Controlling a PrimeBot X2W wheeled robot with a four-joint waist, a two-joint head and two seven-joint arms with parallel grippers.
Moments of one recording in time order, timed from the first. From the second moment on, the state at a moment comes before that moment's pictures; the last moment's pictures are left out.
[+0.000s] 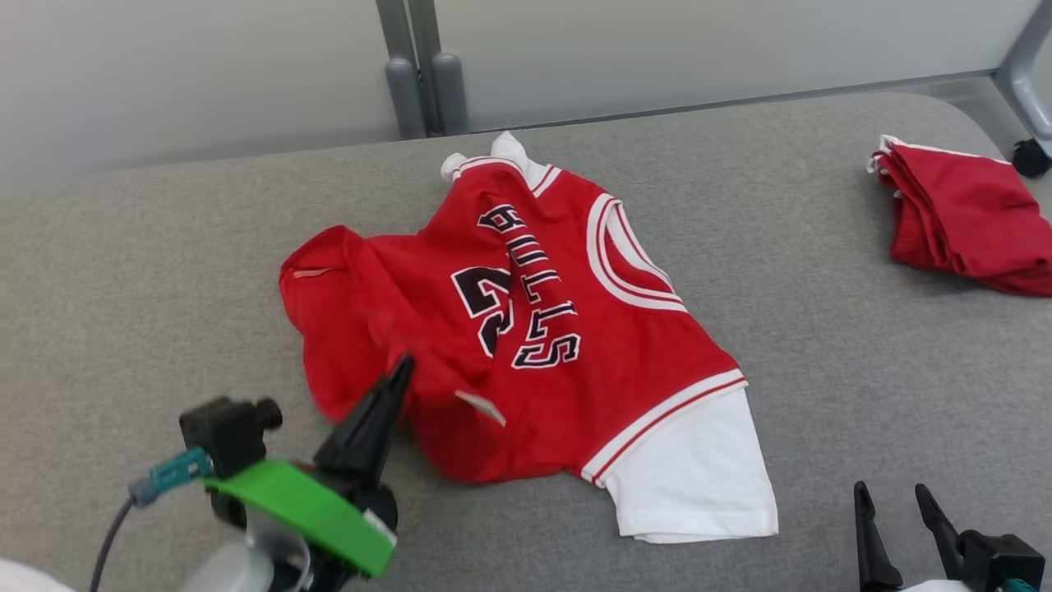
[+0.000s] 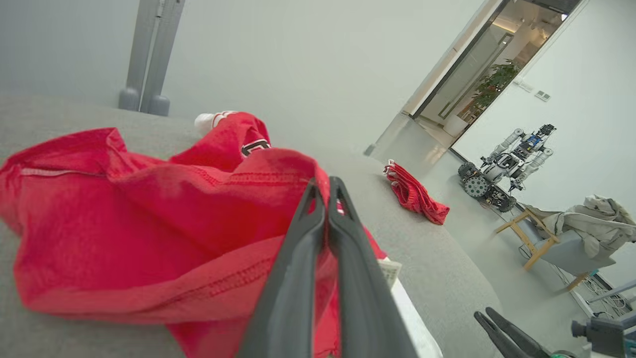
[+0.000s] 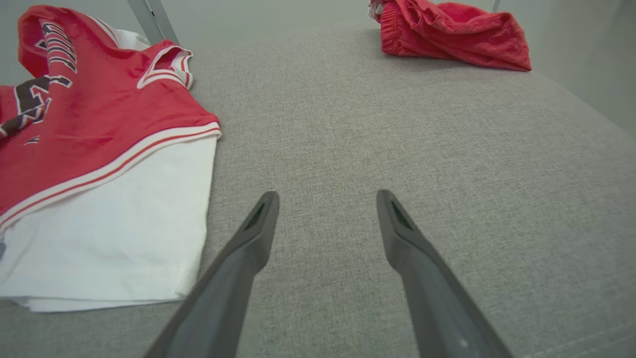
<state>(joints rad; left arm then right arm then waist) -0.25 0.42 -0.62 0.01 -1.04 -0.06 -0.15 0.16 -0.05 -0.13 0.26 0.15 0.13 -0.26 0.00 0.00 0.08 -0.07</state>
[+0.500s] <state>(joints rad) 0.05 0.42 -0.67 0.24 -1.13 -0.09 -0.21 0.16 -0.05 -0.14 0.26 0.11 0.13 -0.26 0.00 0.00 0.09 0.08</state>
